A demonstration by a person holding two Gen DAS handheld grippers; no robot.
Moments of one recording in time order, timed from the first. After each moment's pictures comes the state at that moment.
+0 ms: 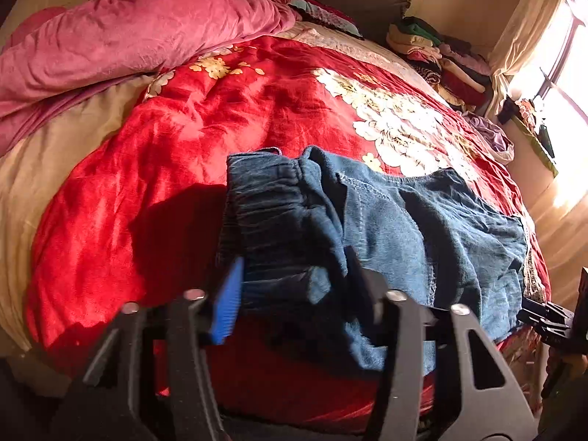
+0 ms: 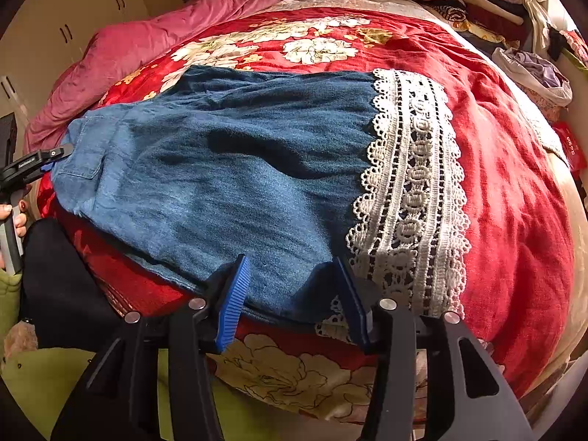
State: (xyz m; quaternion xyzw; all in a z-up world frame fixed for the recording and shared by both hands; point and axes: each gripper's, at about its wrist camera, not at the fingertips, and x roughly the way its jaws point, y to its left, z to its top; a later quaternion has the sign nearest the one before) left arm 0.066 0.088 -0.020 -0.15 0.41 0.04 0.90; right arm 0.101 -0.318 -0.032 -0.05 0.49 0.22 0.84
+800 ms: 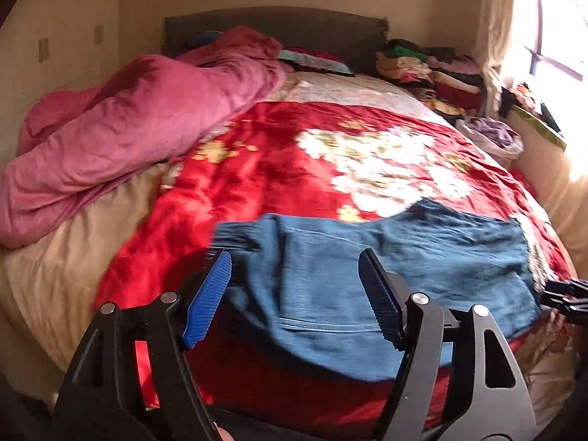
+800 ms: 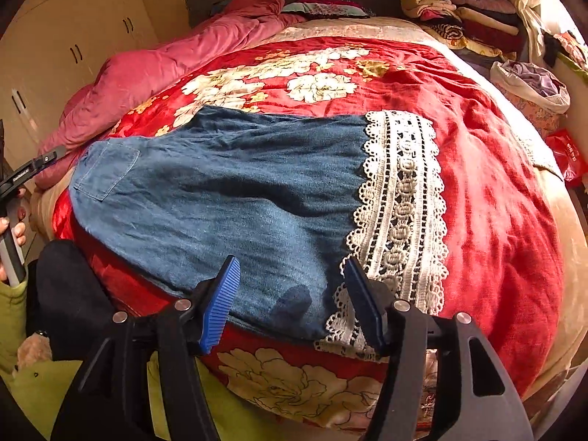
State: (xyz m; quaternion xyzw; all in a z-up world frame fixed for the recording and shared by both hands) left arm 0.041 0.033 0.045 -0.05 0.34 0.04 0.94; right arm 0.098 -0.326 -0.006 -0.03 0.45 0.23 0.86
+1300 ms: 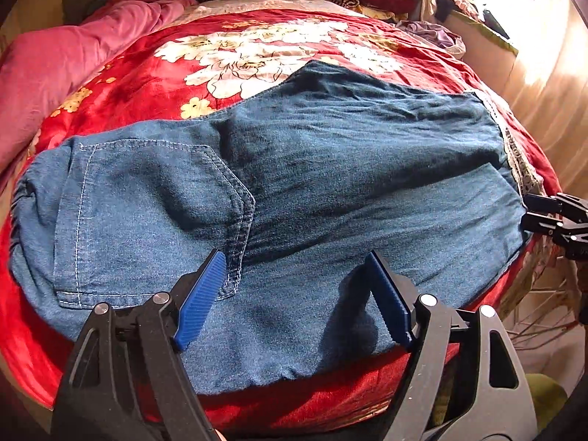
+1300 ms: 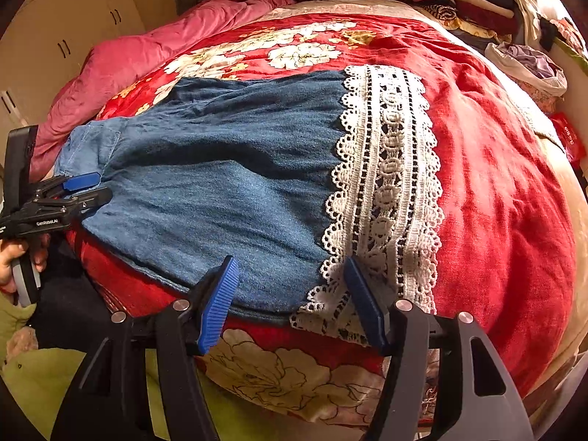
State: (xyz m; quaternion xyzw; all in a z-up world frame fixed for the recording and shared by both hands) left arm 0.086 -0.038 -0.046 0.00 0.46 -0.08 0.88; right arm 0.101 -0.337 -0.035 -0.03 0.48 0.21 0.85
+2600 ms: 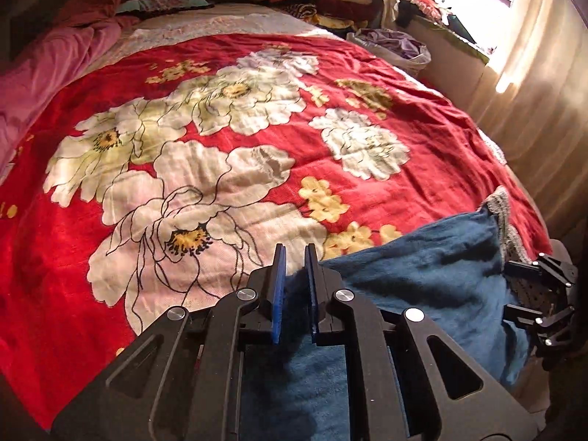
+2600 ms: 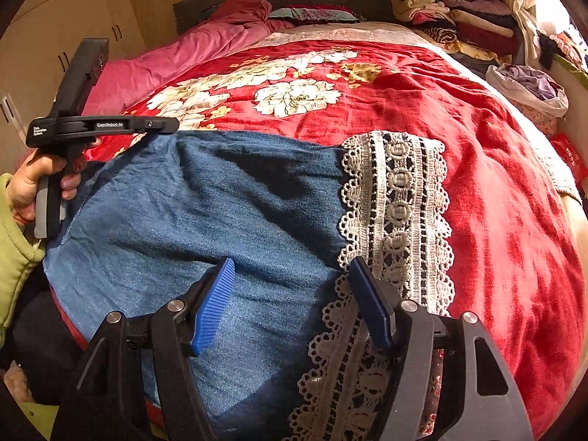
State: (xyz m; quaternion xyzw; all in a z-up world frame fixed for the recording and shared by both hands) left arm 0.278 -0.069 -0.035 0.01 0.46 -0.17 0.87; right arm 0.170 -0.323 -0.037 -0.03 0.43 0.21 0.88
